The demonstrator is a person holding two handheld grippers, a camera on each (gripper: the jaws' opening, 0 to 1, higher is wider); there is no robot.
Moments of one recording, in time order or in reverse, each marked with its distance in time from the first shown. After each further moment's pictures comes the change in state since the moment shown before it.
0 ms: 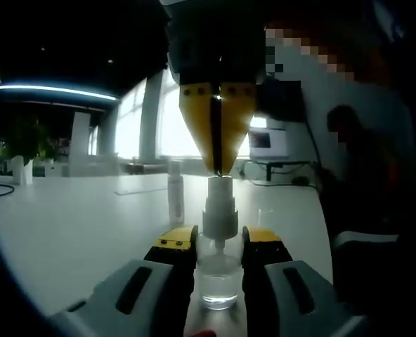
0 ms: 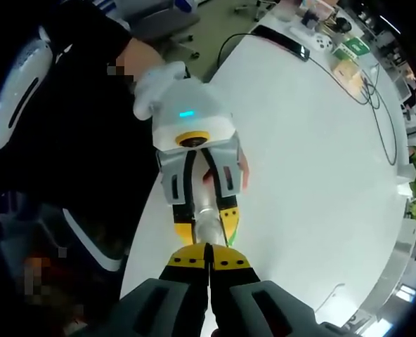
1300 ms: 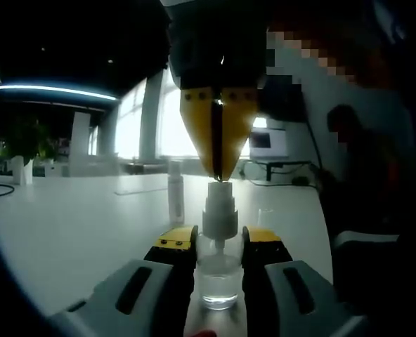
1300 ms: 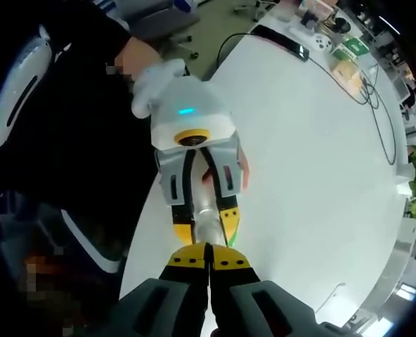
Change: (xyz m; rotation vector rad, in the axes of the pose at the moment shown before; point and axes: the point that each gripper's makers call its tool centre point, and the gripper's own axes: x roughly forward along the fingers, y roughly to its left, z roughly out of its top) left arm 0.000 0.001 -0.001 0.000 0.001 0.000; right arm 0.003 0.000 -0.001 0.009 -0.006 -0.008
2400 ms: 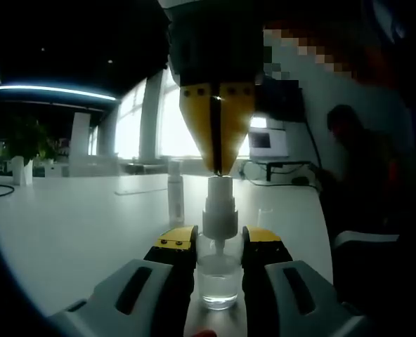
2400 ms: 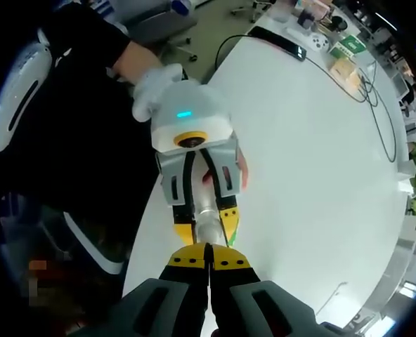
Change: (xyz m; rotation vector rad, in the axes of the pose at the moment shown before) left arm 0.000 0.000 0.000 0.001 -0.001 -0.002; right arm -0.004 0.000 0.000 0.011 -0.010 0.010
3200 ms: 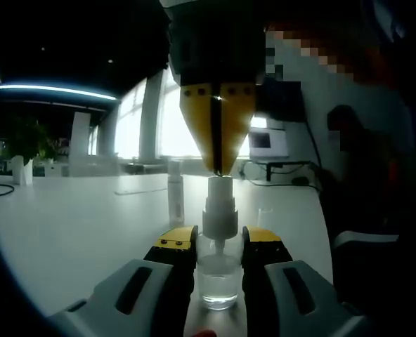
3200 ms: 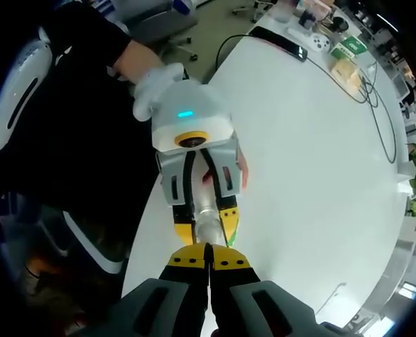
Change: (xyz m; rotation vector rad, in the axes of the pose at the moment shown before) left arm 0.000 0.000 0.001 -0.002 0.000 0.001; right arm 0.000 0.000 0.000 -0.003 0.001 -0.005
